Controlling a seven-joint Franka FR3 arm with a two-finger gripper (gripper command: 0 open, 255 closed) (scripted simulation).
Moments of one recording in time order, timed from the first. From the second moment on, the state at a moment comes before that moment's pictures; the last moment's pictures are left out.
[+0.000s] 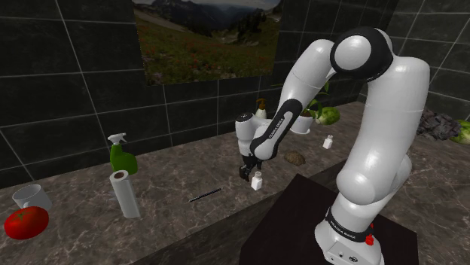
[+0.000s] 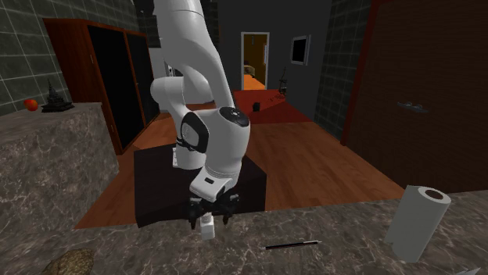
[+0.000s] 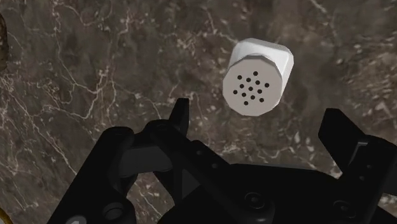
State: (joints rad) arm -0.35 0.21 0.25 -2.56 -0.53 2.59 0.50
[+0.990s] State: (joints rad) arm -0.34 0.26 0.23 -2.56 -0.59 2.63 0.54
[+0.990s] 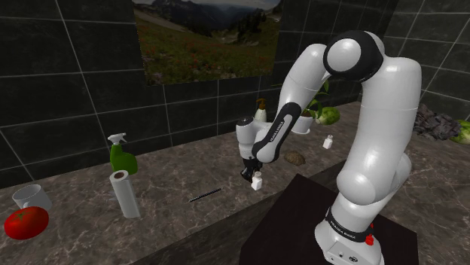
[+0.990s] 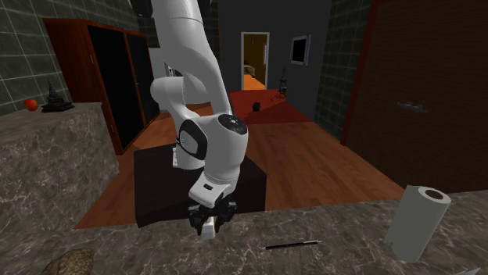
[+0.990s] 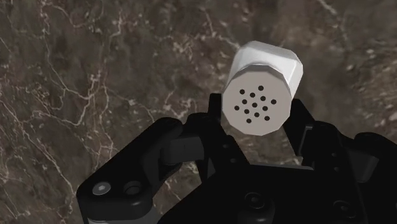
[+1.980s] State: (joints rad) arm -0.37 0.13 0.28 -2.59 -0.46 2.55 0.43
